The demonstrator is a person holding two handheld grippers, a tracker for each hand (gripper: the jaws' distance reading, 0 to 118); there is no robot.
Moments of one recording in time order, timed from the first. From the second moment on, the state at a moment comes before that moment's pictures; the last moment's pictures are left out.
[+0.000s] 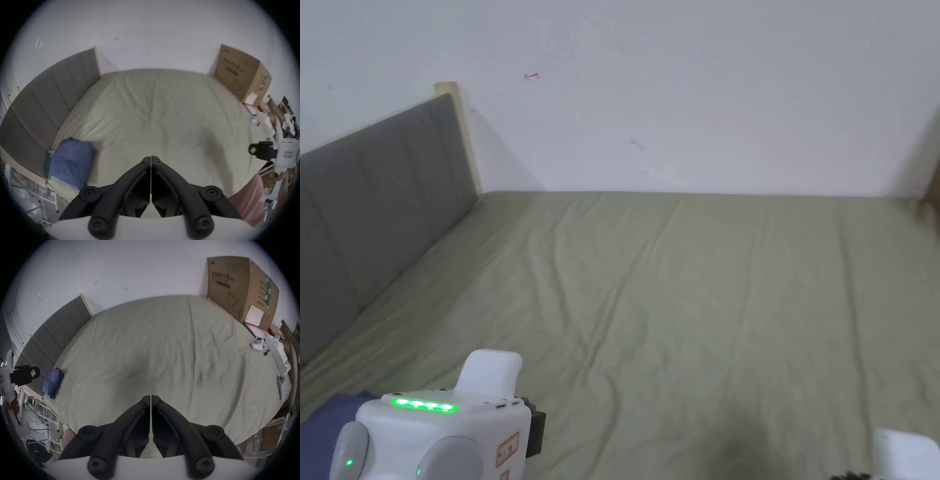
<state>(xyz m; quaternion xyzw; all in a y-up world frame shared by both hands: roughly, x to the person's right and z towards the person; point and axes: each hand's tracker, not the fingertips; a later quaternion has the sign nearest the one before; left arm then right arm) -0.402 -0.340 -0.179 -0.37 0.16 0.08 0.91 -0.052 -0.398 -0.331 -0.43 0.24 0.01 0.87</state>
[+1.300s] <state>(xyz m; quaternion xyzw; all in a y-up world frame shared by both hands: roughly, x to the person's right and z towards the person) -0.249 -0.243 -0.139 -0.07 0.21 -0.02 0.97 -0.015 -0.230 -0.228 -0.08 0.14 0.03 0.99</state>
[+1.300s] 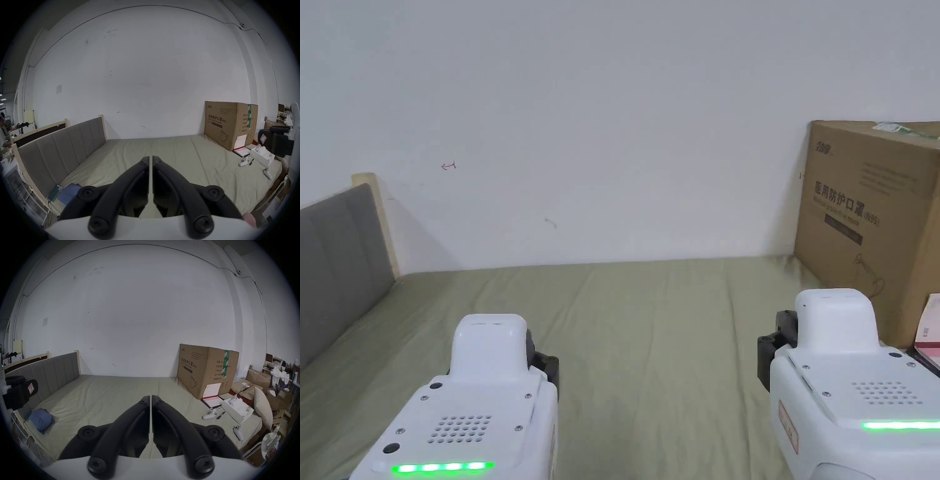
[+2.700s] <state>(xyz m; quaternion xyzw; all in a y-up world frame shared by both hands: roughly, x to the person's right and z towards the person) -0.245 -0.242 -0.144 -0.09 0.21 0.00 0.97 -0.013 -0.251 -0.244 -0.08 0.14 0.04 0.99</state>
